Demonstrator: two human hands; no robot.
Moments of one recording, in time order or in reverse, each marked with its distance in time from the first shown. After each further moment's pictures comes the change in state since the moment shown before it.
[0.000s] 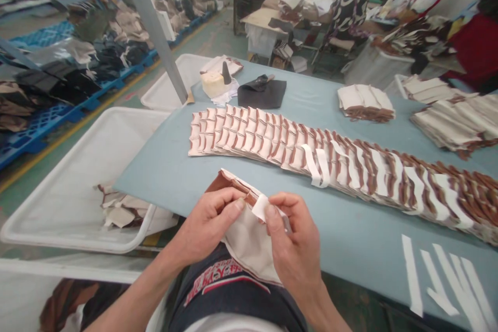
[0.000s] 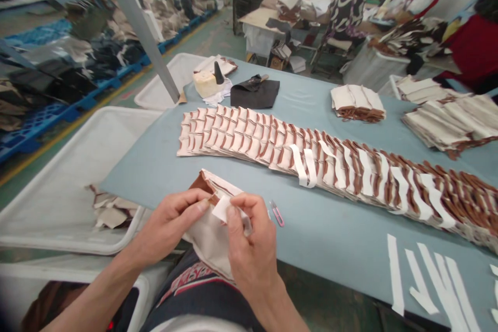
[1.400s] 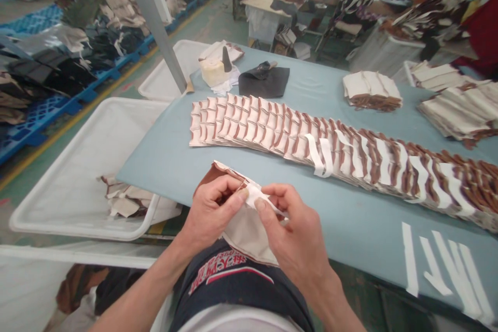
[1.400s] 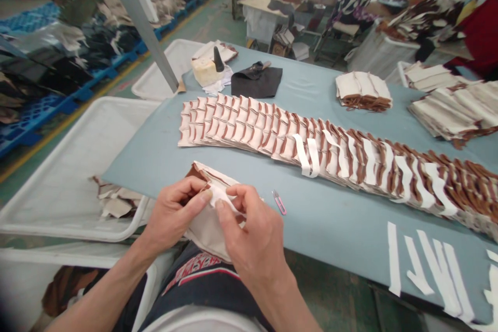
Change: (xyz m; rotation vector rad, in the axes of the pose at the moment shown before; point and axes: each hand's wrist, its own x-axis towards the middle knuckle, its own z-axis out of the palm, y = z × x) left_hand -0.001 -0.024 0.009 0.005 0.242 0.170; right_hand 0.001 -0.009 -0.004 -0.380 -0.133 -0.109
